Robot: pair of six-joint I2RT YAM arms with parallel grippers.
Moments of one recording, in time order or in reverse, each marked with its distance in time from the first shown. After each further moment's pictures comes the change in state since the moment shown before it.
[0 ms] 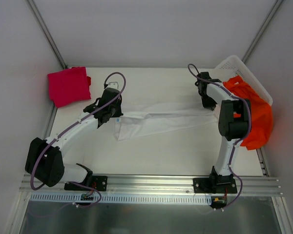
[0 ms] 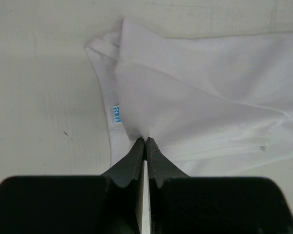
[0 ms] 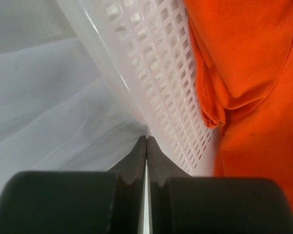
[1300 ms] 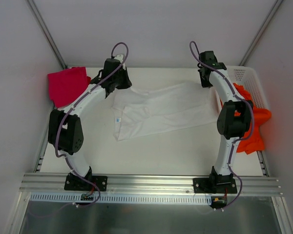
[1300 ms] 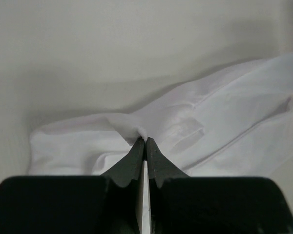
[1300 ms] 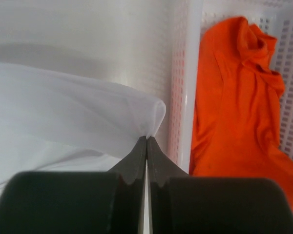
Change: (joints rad) left arm 0.149 0.462 0.547 0.103 0.367 0.043; right arm 0.010 0.032 0.396 -0.030 -0.185 -0.124
